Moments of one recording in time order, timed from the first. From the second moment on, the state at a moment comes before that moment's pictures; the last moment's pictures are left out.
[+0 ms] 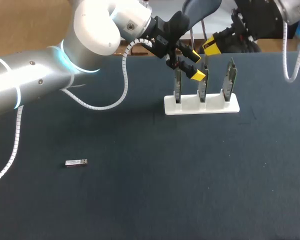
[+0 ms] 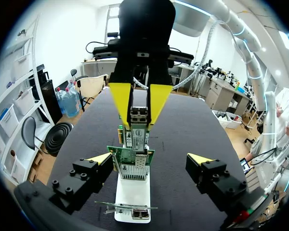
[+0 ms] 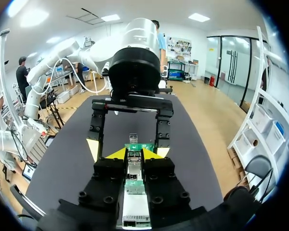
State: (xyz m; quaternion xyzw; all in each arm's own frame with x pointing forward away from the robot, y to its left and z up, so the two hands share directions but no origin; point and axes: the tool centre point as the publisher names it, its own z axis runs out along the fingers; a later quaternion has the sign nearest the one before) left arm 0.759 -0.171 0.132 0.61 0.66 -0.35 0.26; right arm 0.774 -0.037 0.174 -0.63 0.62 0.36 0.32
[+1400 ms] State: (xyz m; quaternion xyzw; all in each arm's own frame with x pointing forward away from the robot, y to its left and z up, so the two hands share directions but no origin) left arm 0.759 -0.171 0.132 0.61 0.66 -0.35 0.26; right arm 0.769 -0.037 0.175 -0.62 0.62 0.34 0.33
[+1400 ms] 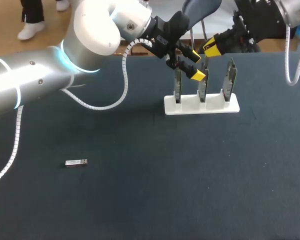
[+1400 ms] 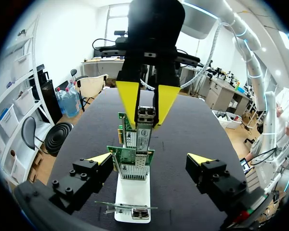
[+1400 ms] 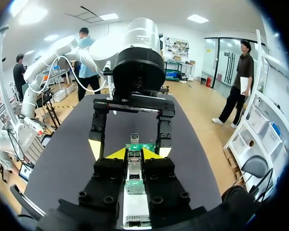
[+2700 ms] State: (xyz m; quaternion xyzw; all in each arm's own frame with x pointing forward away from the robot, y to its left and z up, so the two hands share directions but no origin) left arm 0.759 -0.171 0.132 0.61 0.66 -0.35 0.26; right arm 0.768 -0.038 0.168 -0.62 0.63 0.34 0.33
